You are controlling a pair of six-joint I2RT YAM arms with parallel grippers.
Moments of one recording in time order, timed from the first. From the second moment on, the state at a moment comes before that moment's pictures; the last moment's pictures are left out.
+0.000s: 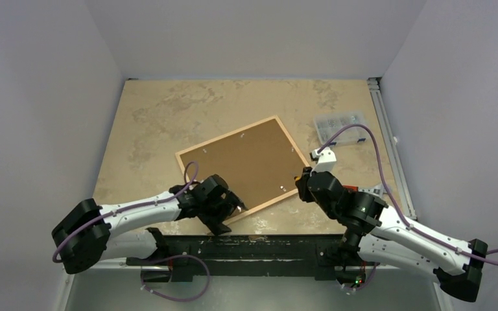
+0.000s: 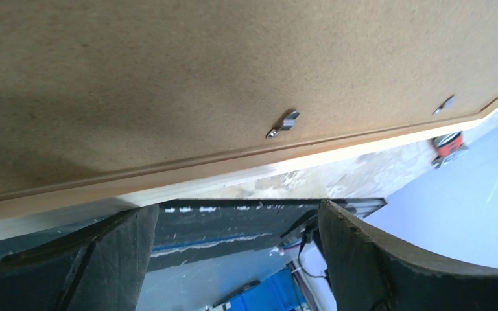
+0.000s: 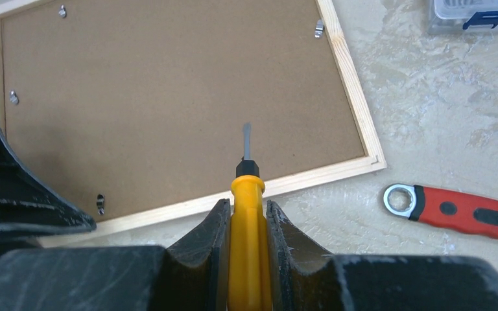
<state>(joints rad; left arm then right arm) -0.97 1.19 0.53 -0.41 0.10 -1.78 1.01 0.73 0.68 -0.61 0.58 0.61</state>
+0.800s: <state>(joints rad) -0.18 1.26 0.59 -0.58 0.20 -1.27 1.01 0.75 0.65 -0.60 0.58 0.62</state>
